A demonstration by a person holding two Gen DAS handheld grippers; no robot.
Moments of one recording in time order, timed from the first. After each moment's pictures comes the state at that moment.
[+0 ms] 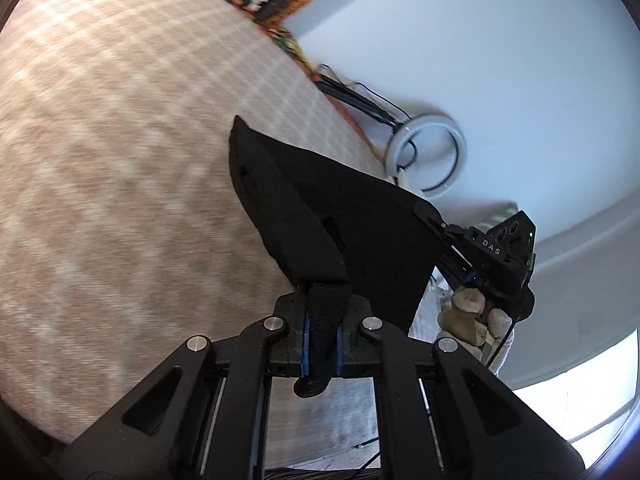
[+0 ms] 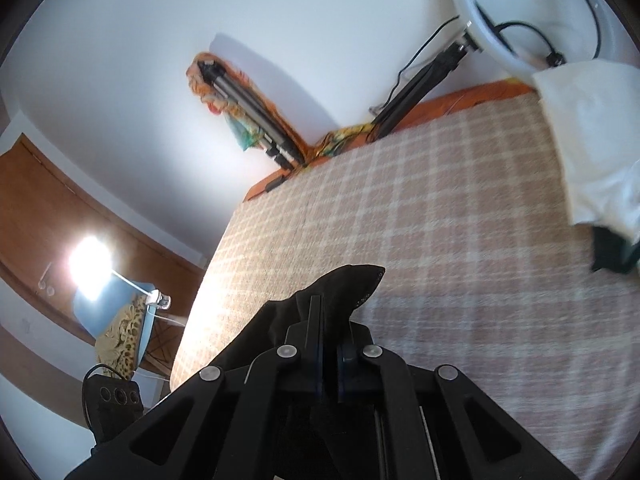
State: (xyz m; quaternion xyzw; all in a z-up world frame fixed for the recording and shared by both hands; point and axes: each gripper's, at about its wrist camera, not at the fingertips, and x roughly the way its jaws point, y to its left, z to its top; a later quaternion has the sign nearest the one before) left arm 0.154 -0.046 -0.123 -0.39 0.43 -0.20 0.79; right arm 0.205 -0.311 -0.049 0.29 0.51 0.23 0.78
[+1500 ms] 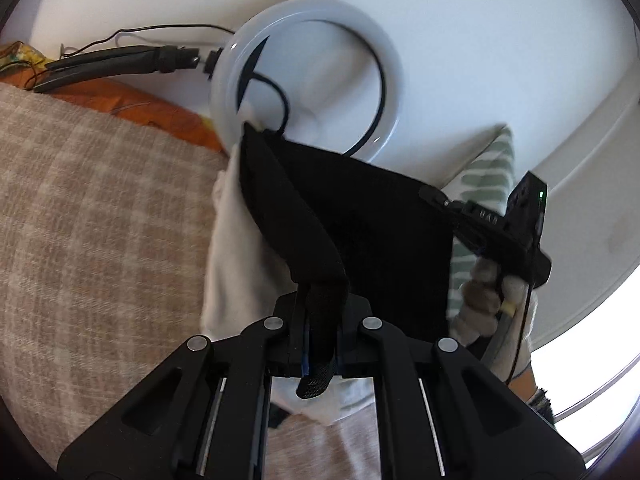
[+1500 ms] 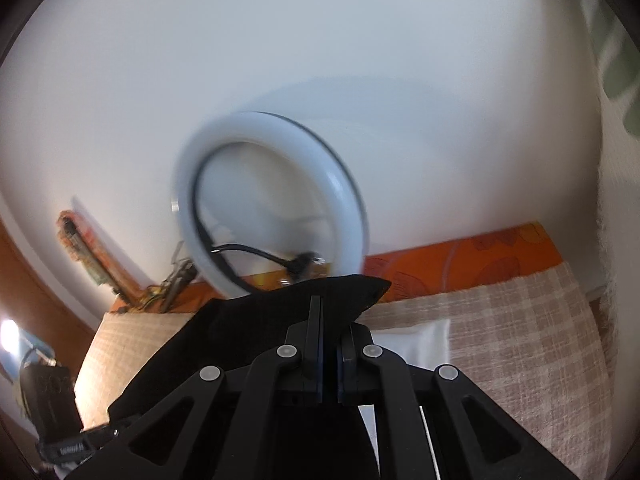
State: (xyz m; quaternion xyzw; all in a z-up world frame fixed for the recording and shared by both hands) left arm 0.361 -0.375 -0.113 -0.25 0.41 -0.31 0.82; right arm 0.357 -0.652 -0.049 0.20 0.44 0.07 0.87
